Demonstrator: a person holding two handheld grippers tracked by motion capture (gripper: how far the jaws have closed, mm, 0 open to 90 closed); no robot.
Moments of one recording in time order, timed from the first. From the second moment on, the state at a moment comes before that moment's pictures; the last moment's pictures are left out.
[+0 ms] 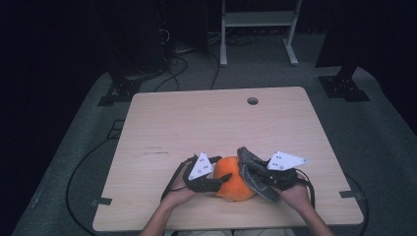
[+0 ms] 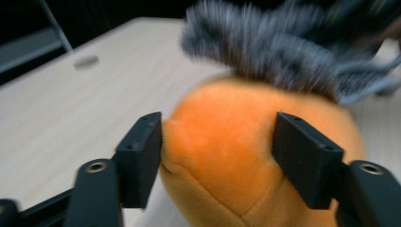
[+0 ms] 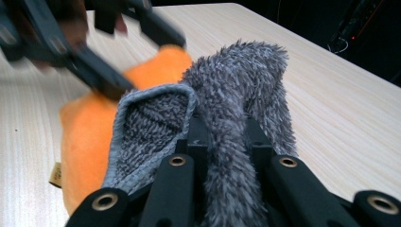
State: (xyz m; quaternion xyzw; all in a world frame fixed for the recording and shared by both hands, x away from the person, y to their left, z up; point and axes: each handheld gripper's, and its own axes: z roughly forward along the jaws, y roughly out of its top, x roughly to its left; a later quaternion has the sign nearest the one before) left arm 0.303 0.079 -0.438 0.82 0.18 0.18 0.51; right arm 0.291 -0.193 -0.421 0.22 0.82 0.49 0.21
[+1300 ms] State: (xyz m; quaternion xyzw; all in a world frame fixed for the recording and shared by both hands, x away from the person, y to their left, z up) left arm 0.303 0.079 -0.437 0.85 0.11 0.17 0.48; right arm 0.285 -0.196 -0.424 0.21 0.82 0.47 0.24
